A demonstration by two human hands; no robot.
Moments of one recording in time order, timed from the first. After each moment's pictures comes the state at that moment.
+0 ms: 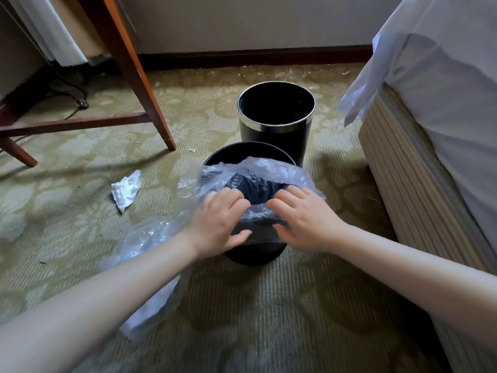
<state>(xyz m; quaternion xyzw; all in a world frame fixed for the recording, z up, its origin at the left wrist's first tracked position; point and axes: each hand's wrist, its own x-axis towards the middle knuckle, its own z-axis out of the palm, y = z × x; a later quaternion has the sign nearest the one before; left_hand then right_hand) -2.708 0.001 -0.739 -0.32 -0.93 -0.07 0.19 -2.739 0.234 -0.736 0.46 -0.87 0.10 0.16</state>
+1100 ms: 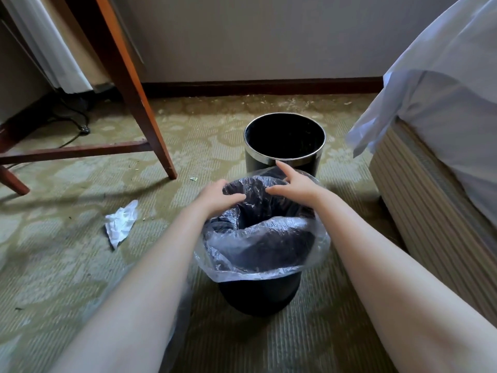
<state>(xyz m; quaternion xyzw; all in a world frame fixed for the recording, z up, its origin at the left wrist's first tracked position) -2.859 -0.030 -0.736 0.09 -0.93 -0.33 -0.11 -2.900 0.188 -0.729 0.09 -0.90 0.39 -0.19</state>
